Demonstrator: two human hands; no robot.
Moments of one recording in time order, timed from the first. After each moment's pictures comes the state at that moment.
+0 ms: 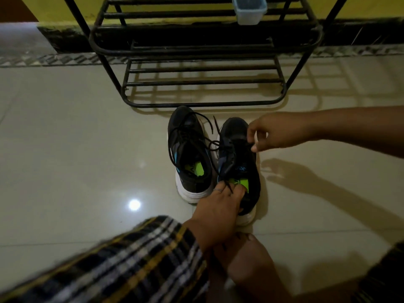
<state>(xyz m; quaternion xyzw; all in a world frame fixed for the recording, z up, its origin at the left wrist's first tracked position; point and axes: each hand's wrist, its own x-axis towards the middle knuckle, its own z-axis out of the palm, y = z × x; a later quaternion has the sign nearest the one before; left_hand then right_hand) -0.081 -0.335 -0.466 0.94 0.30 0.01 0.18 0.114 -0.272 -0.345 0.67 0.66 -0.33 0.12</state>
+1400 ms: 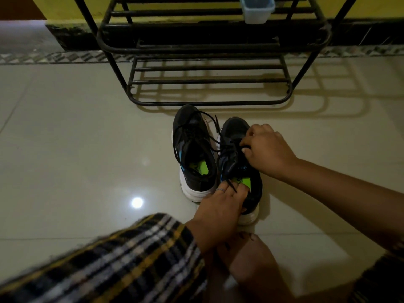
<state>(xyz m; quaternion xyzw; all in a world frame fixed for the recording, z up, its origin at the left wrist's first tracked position) -0.085 -0.334 -0.477 0.94 0.30 0.06 0.17 0.088 -0.292 -0.425 0.73 0.68 -0.07 -0.02</state>
